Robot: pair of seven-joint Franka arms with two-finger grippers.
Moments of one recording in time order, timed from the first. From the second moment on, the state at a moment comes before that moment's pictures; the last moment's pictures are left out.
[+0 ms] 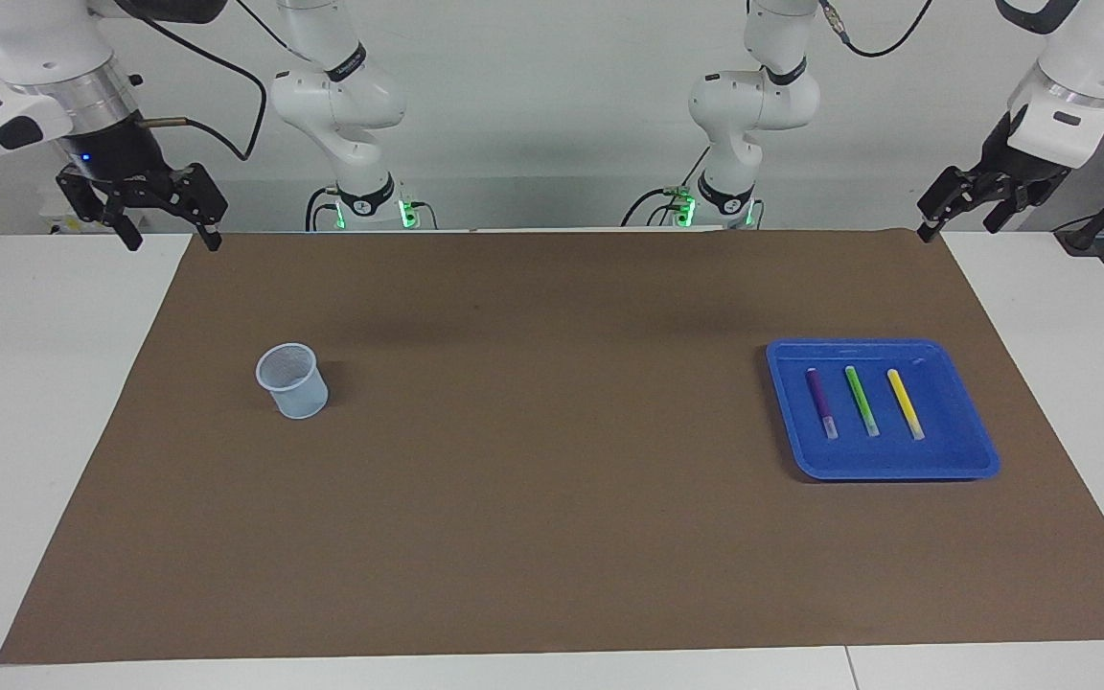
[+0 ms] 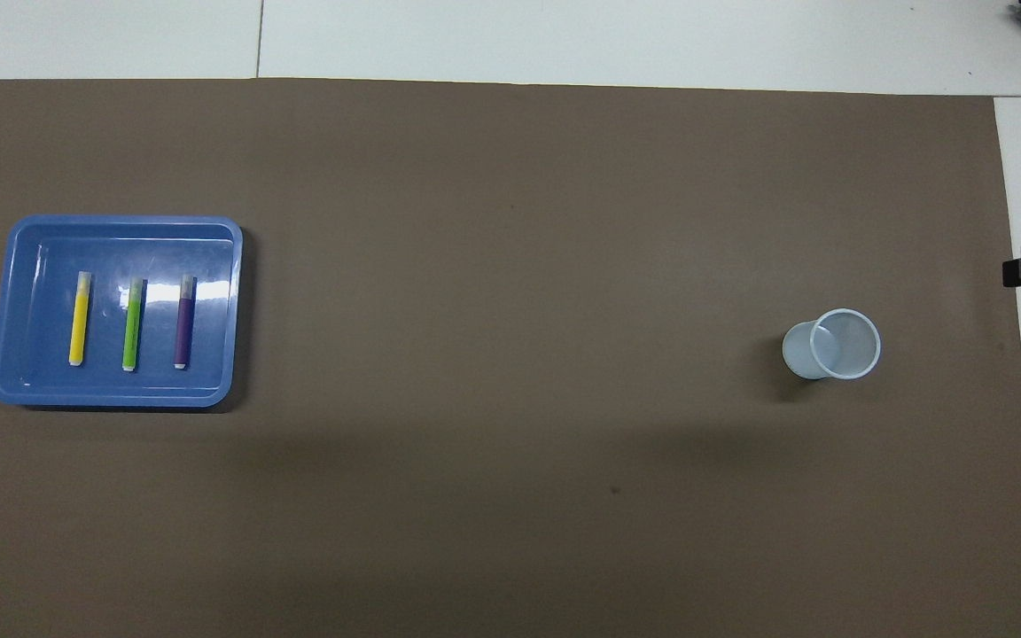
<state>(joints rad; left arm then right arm) -0.10 0.00 0.17 -1.47 0.01 1.46 -0.01 -0.05 -0.03 -0.05 -1.52 0.01 1.56 -0.05</state>
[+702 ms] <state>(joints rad) -0.10 0.00 0.17 -1.47 0.01 1.46 0.00 -0.05 -0.03 -0.05 -1.52 0.01 1.56 -0.05</state>
